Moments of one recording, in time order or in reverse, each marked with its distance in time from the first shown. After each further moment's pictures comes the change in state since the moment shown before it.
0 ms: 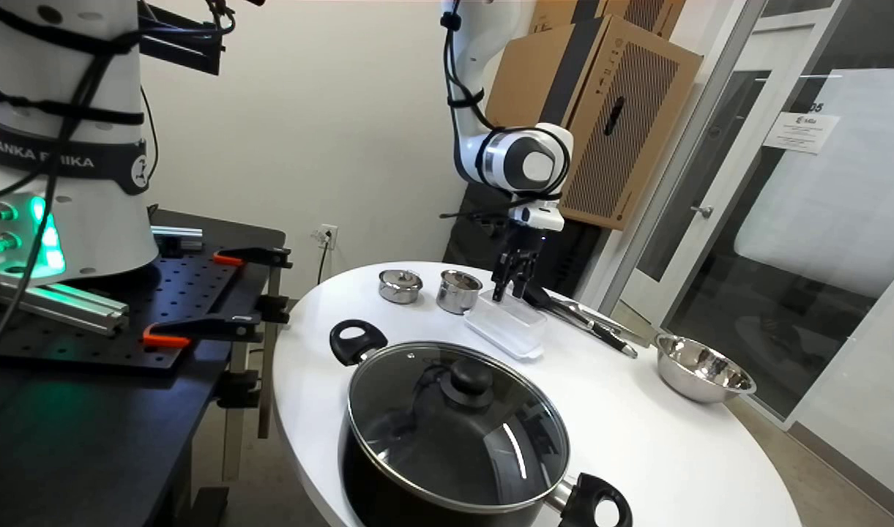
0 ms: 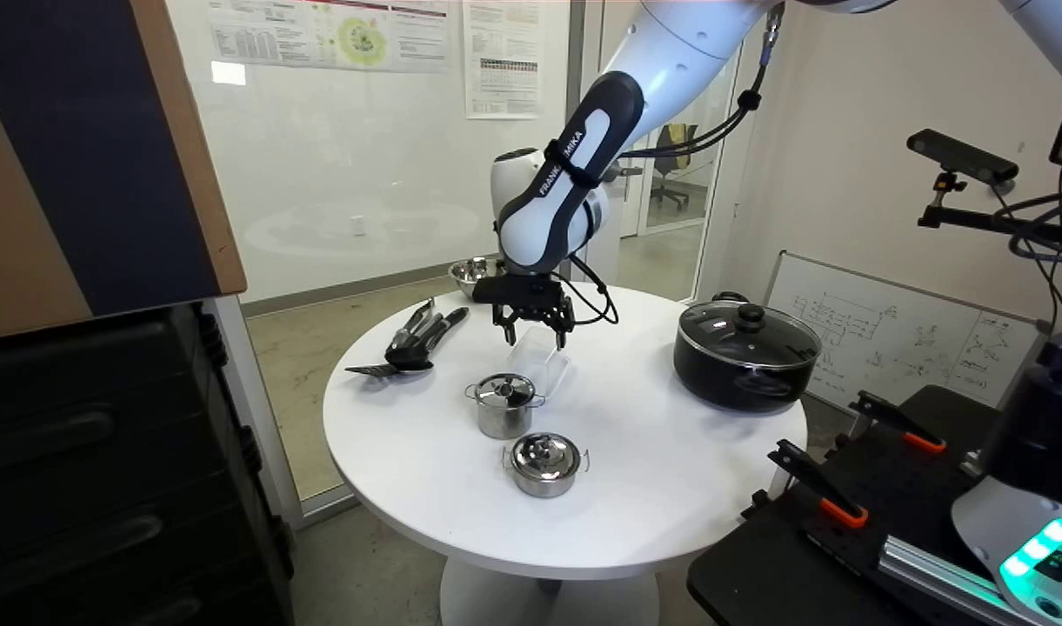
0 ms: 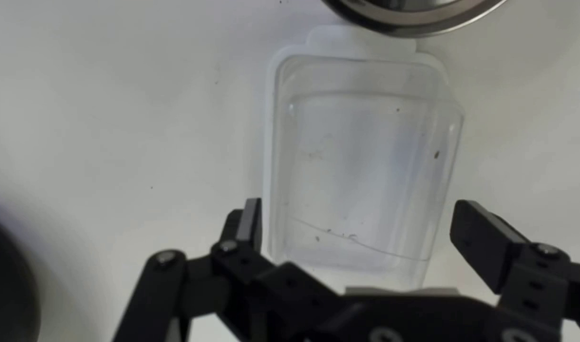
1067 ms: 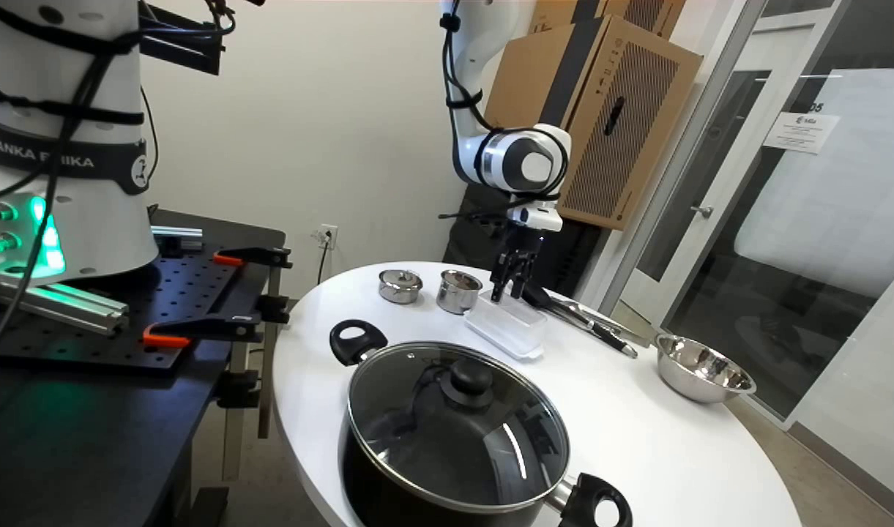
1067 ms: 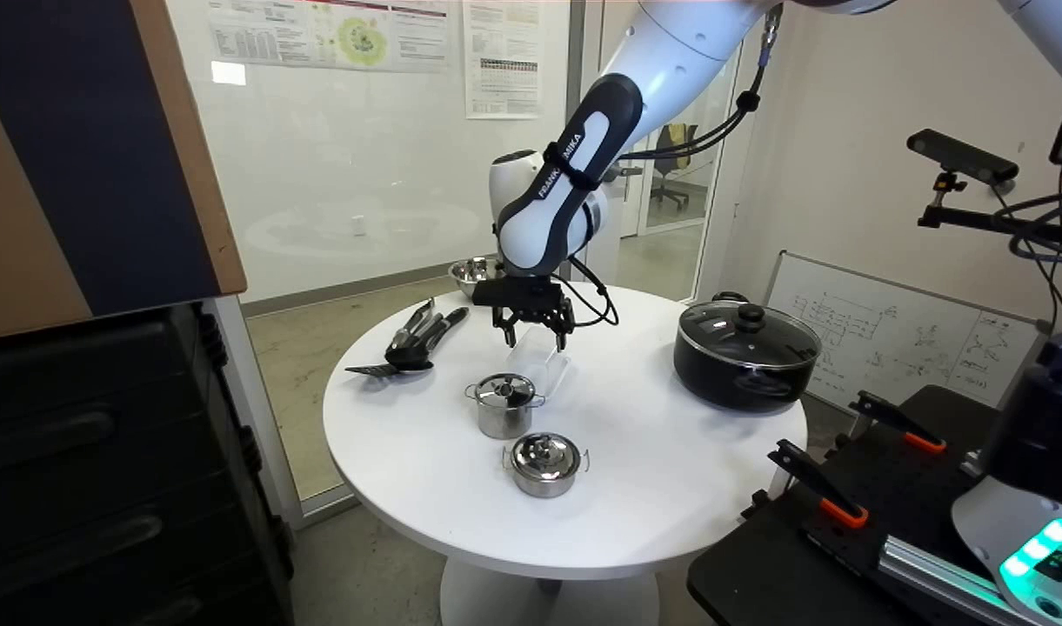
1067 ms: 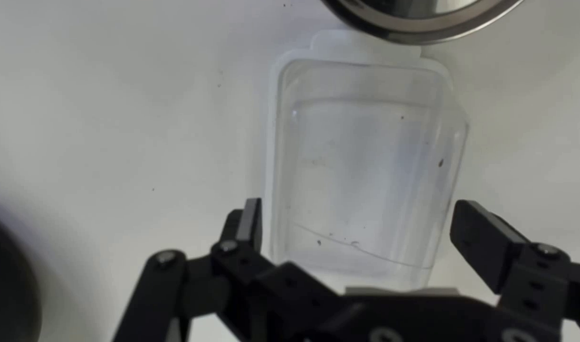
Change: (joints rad) arm 0.009 0.004 -0.005 0.000 -0.003 -0.003 0.000
